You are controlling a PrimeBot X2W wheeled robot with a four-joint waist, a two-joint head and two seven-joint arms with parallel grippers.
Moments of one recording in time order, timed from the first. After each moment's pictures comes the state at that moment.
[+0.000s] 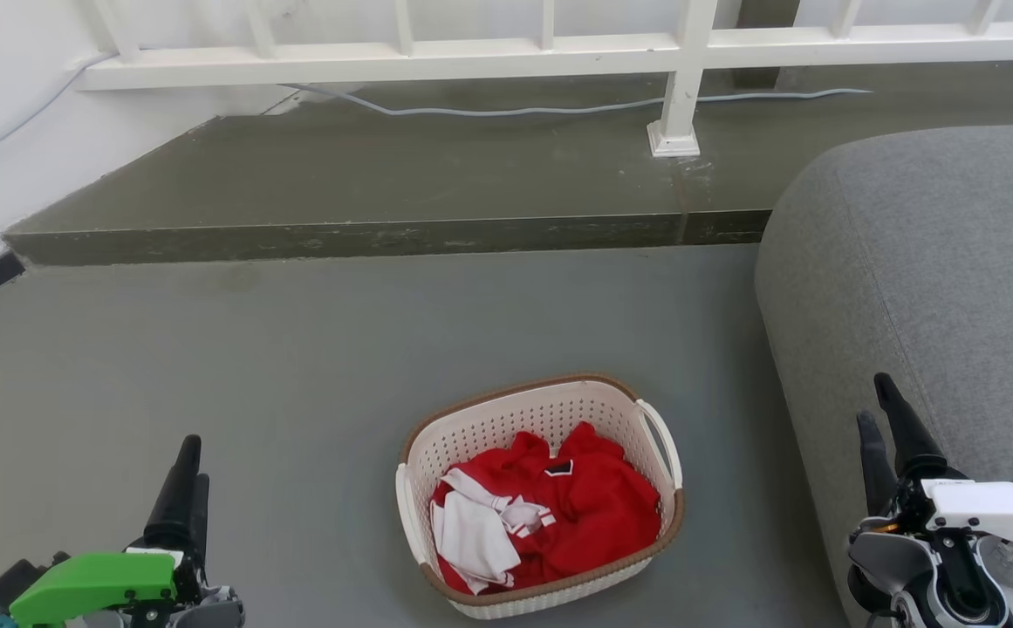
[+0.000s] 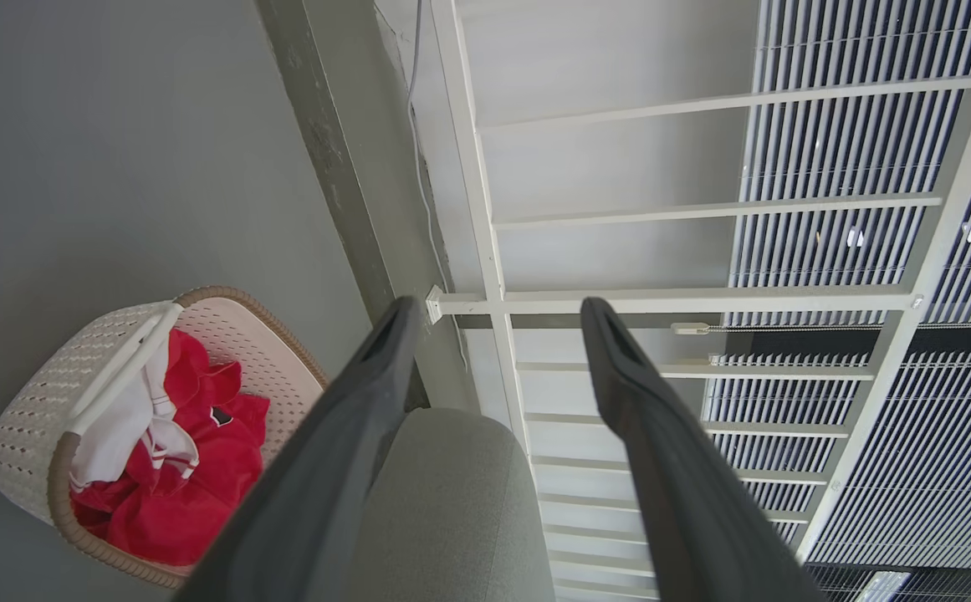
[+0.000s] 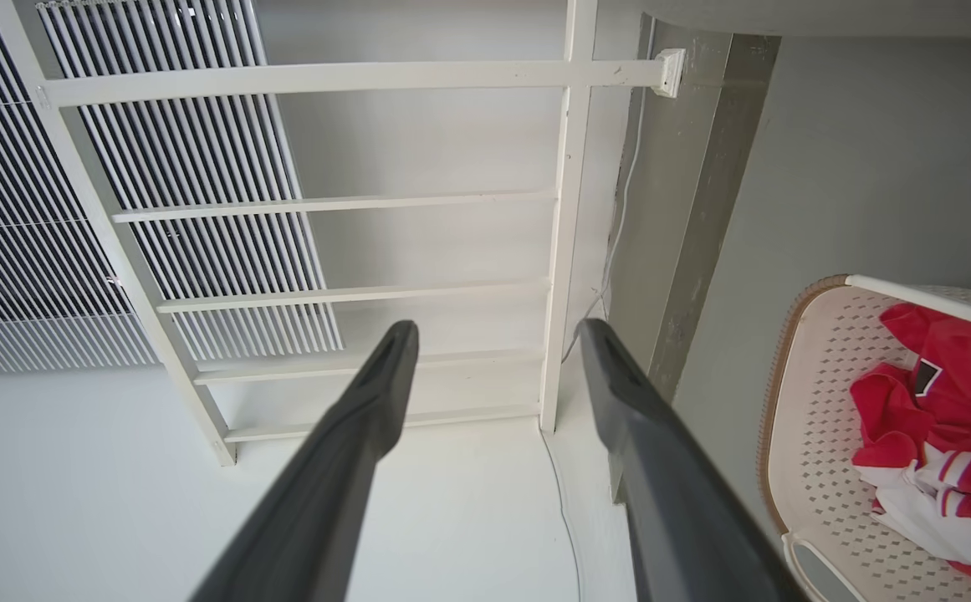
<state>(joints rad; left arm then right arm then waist) -0.01 0.01 0.05 0.28 -1.56 -0.12 0.05 0.00 -0.02 -0.06 0.30 1.56 0.12 0.05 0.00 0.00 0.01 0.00</state>
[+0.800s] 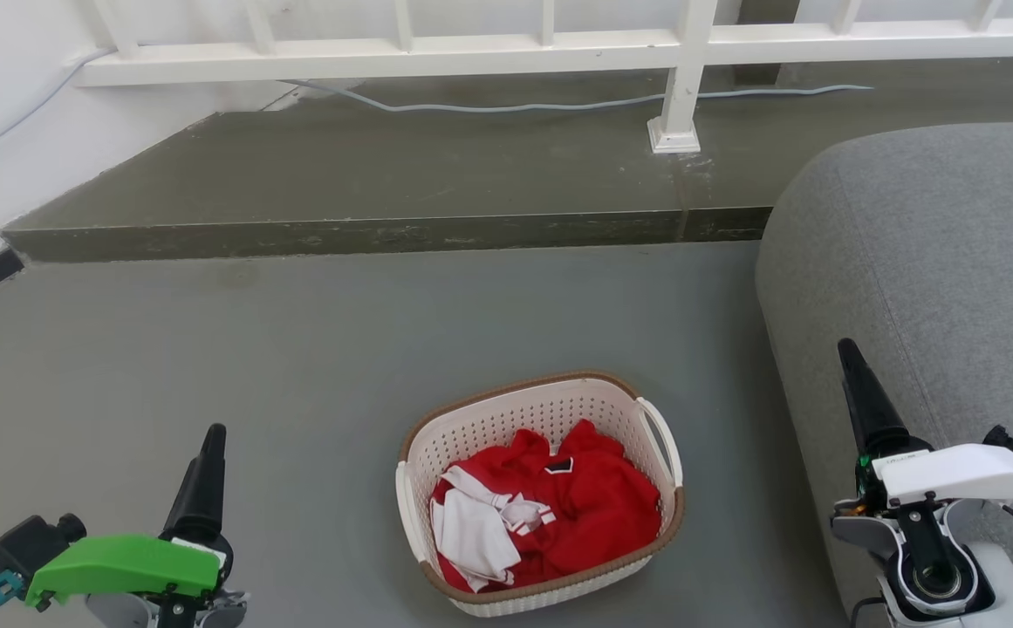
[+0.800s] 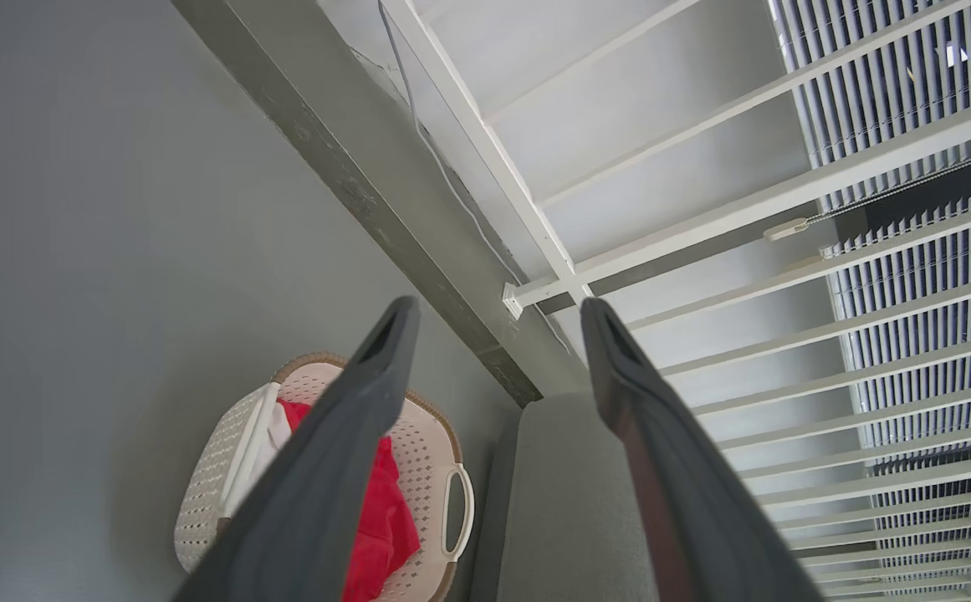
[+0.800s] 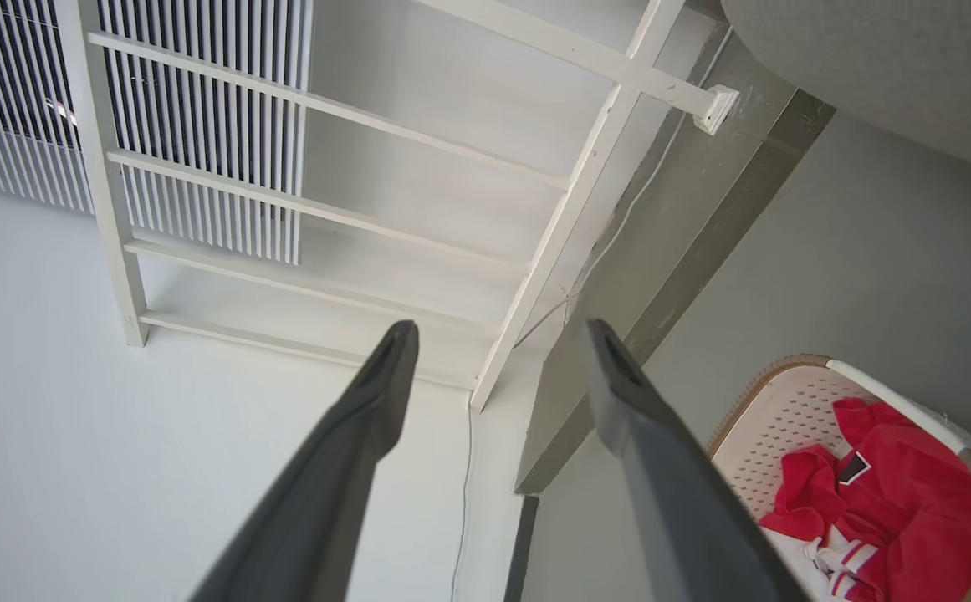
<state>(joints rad) -0.01 0.09 -0.08 0.24 -1.26 -0.12 -0.04 -0.03 -0.08 0.07 0.25 1.32 0.12 -0.04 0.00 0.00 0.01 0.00</state>
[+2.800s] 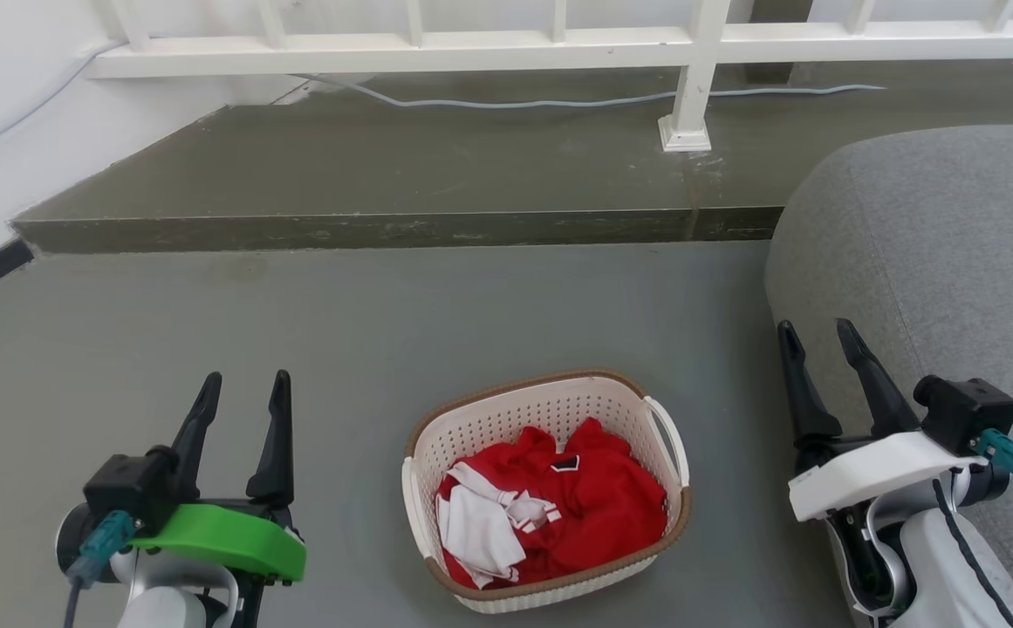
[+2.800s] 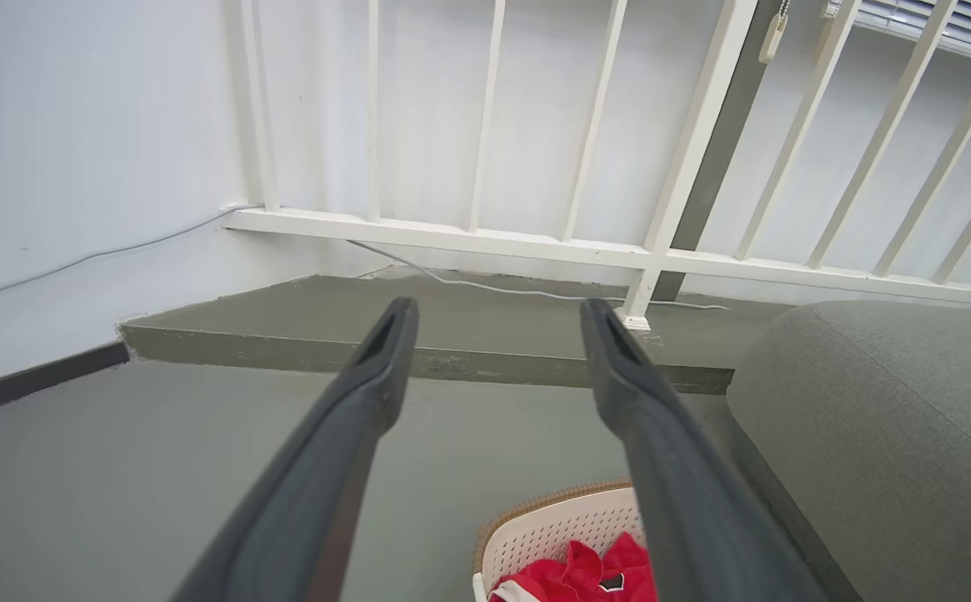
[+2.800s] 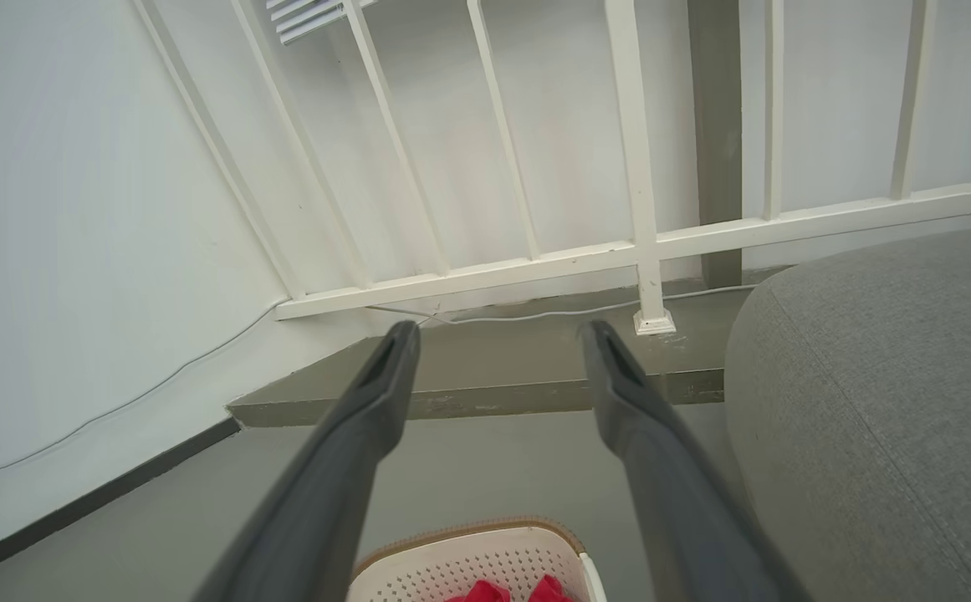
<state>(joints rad) -0.06 0.08 -0.16 0.16 -0.38 -0.10 -0.23 -0.06 -0.09 0.14 0.21 0.35 0.08 -0.23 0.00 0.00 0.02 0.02</state>
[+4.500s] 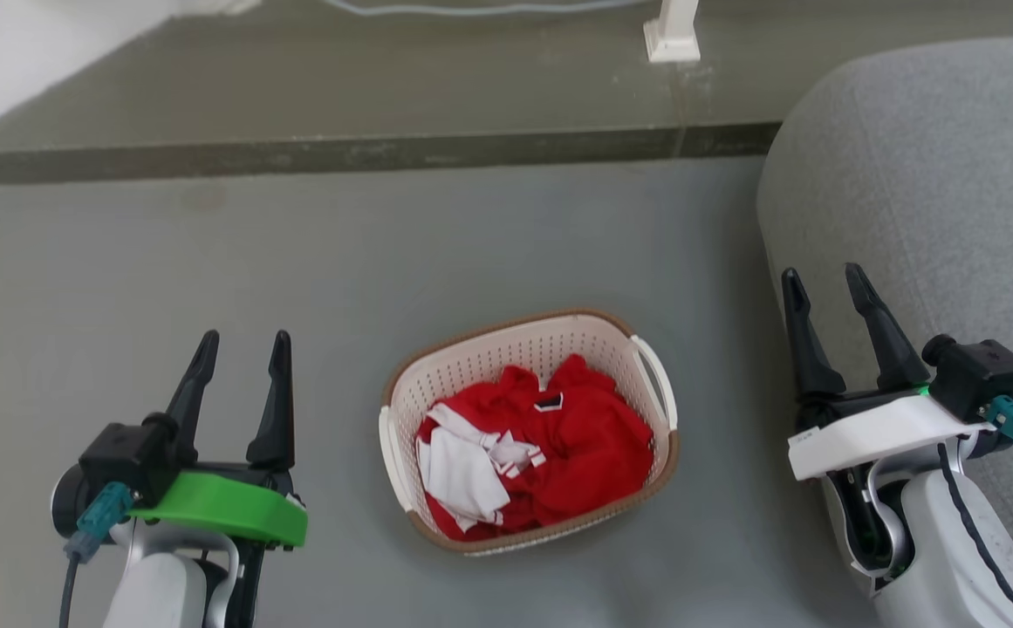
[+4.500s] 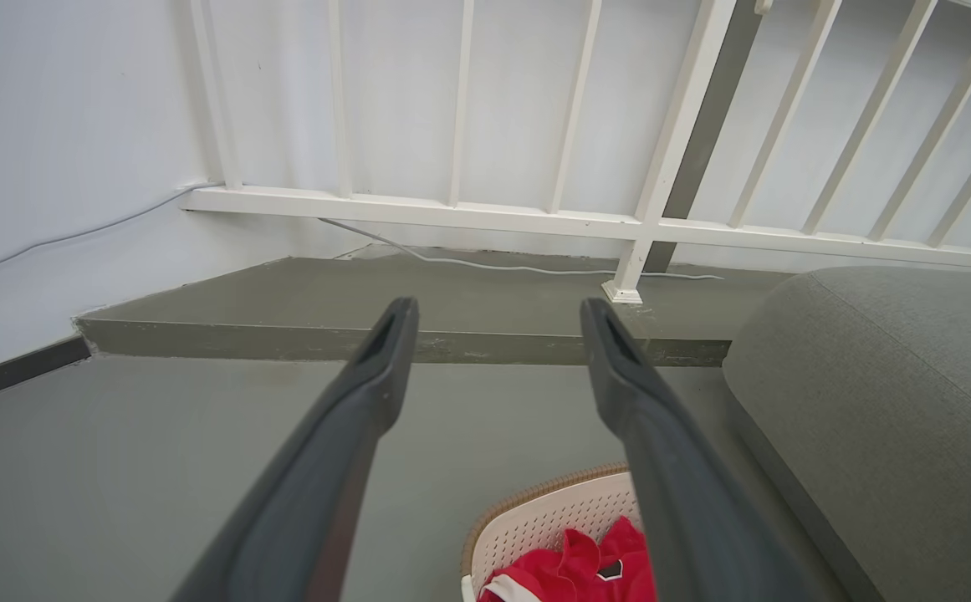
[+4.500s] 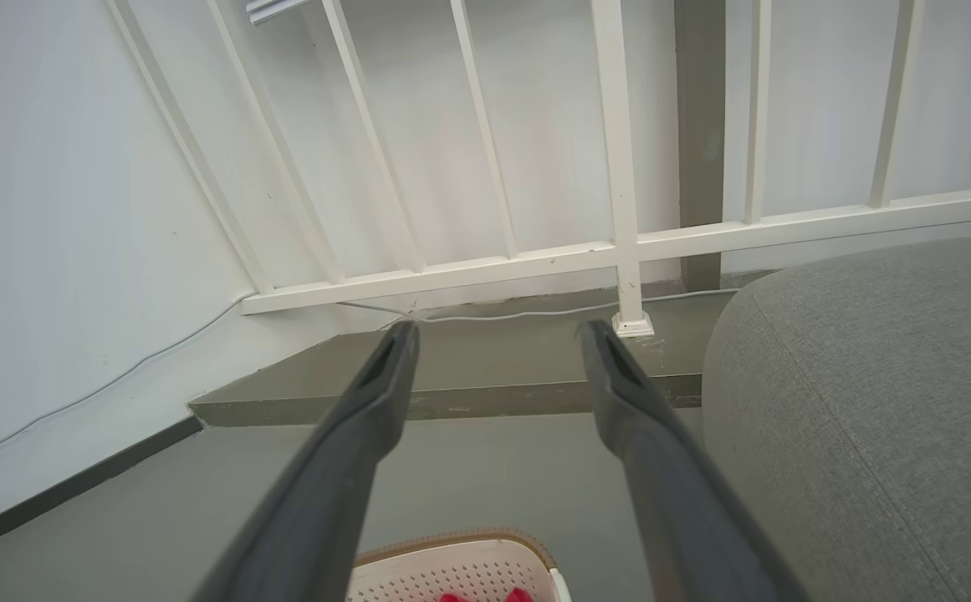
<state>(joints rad) -0.11 0.05 -0.13 0.14 -0.31 -0.12 -0.25 -0.12 -0.06 0.10 0.17 0.25 0.10 -0.25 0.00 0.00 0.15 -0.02</state>
